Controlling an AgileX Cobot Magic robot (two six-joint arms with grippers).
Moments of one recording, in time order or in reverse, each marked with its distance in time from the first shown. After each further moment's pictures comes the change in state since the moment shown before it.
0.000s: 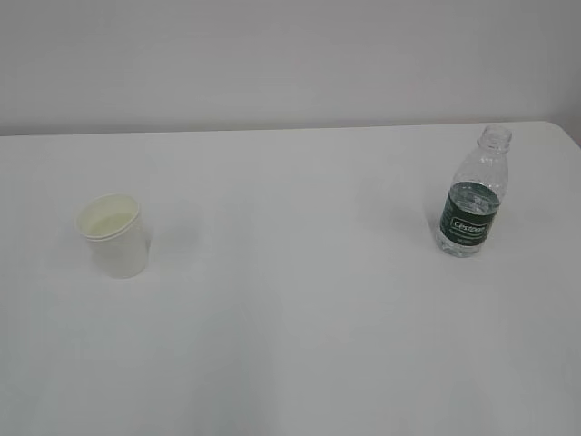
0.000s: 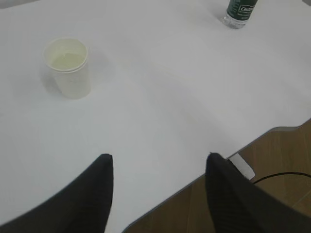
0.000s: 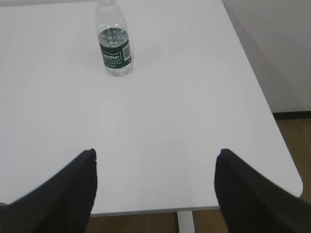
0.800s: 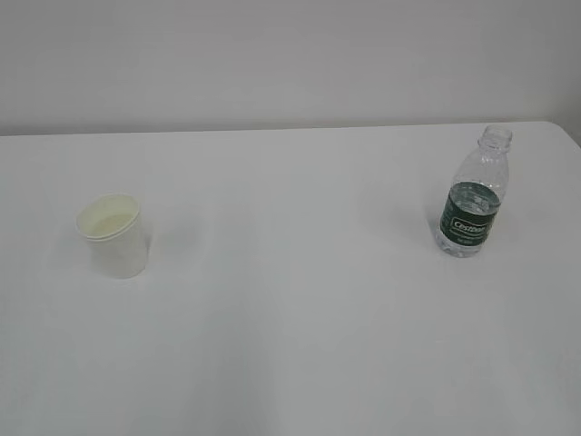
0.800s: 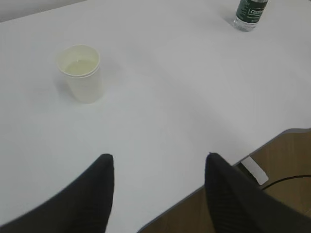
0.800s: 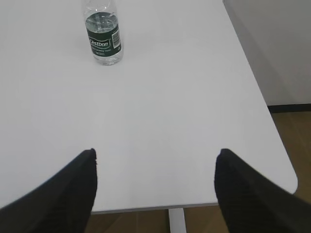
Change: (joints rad) left arm 0.000 -0.016 0.000 0.042 -0.002 0.000; right arm 0.000 -0.002 0.067 -0.033 -0.038 0.002
